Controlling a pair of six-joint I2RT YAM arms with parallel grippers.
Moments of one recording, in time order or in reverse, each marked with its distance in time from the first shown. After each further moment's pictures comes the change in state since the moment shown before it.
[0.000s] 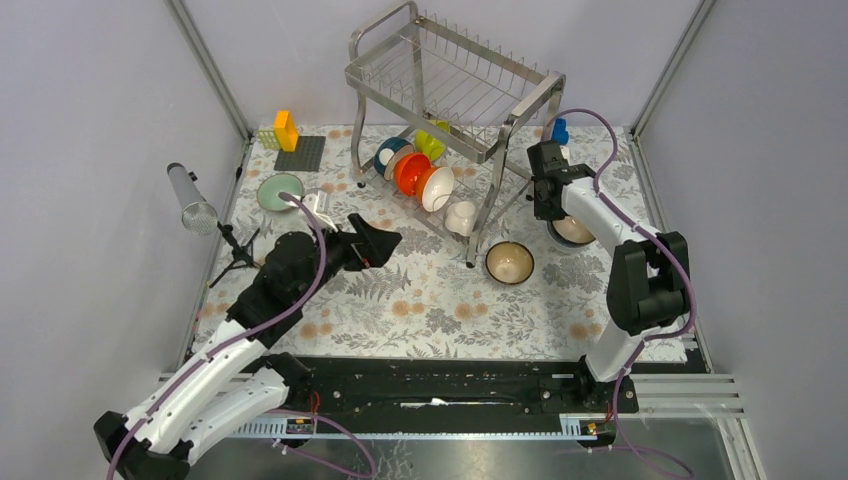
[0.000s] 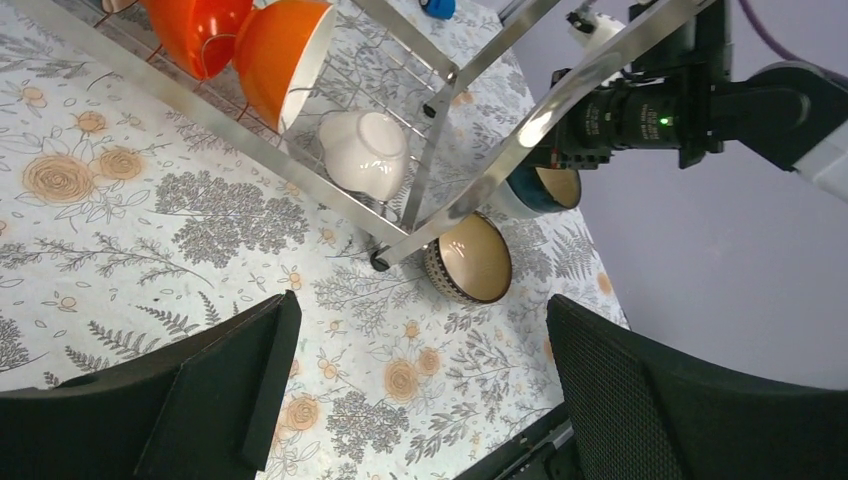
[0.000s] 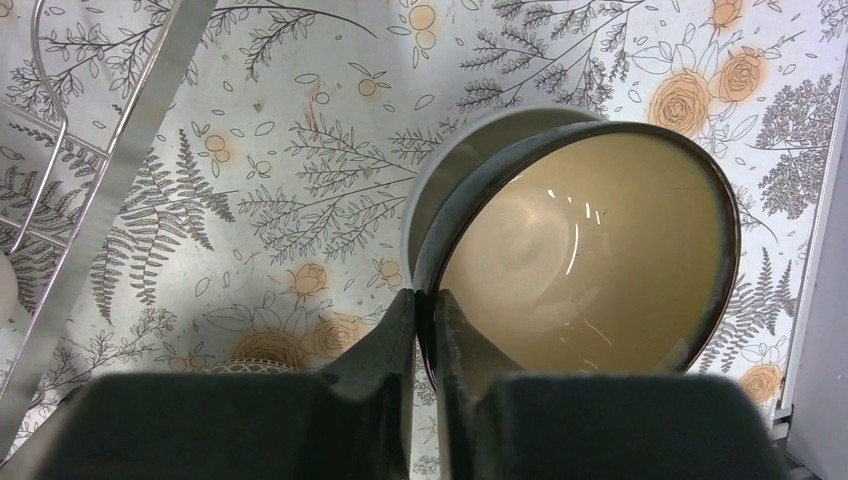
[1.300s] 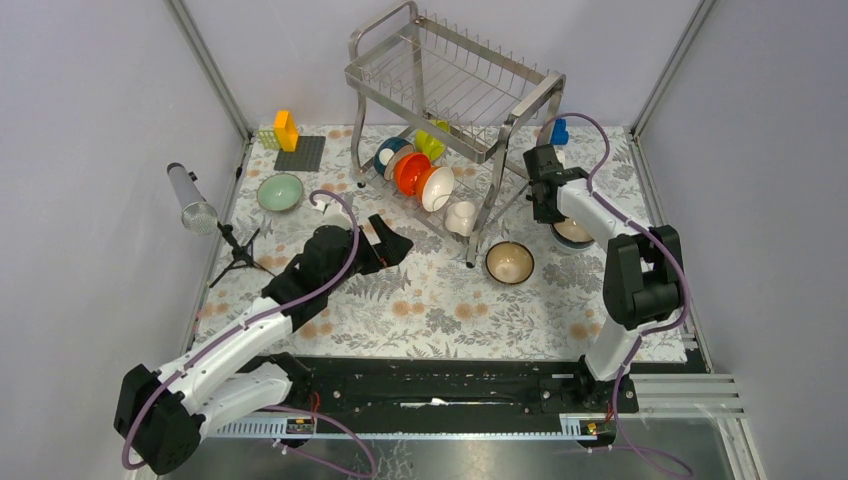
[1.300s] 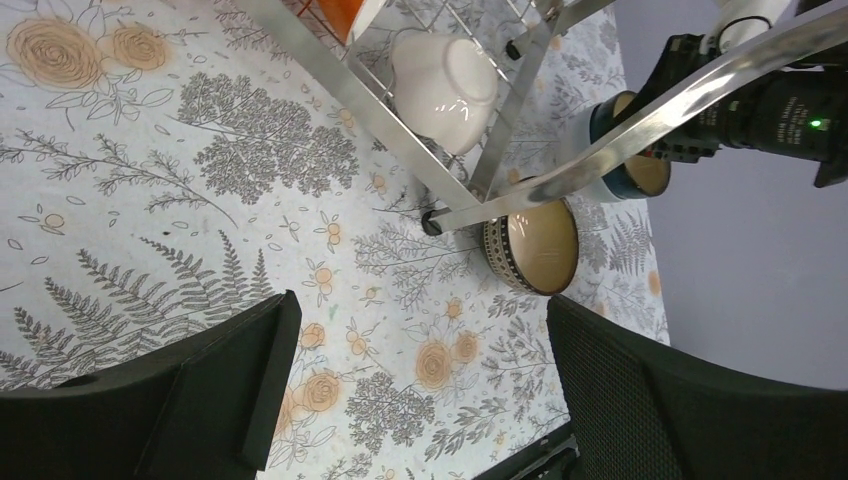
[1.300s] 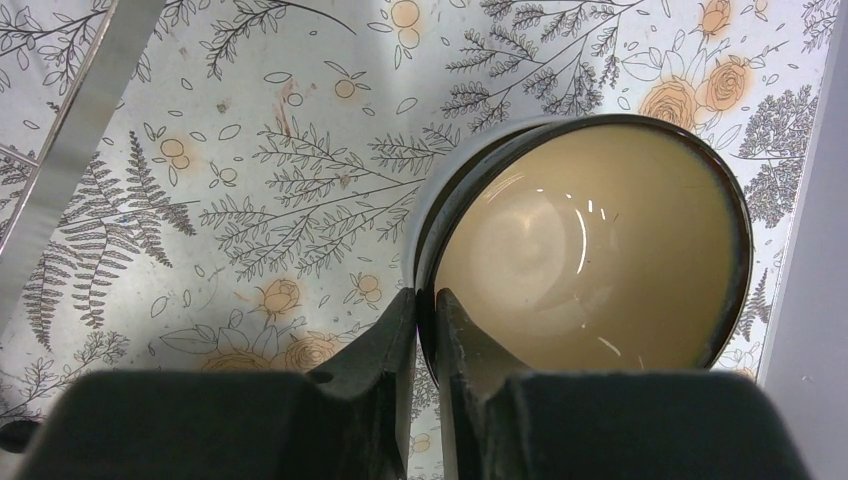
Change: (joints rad) left arm 0.000 0.213 -0.081 0.097 -0.032 -0.117; right arm 0.002 0.041 -0.020 0.034 0.040 -0.045
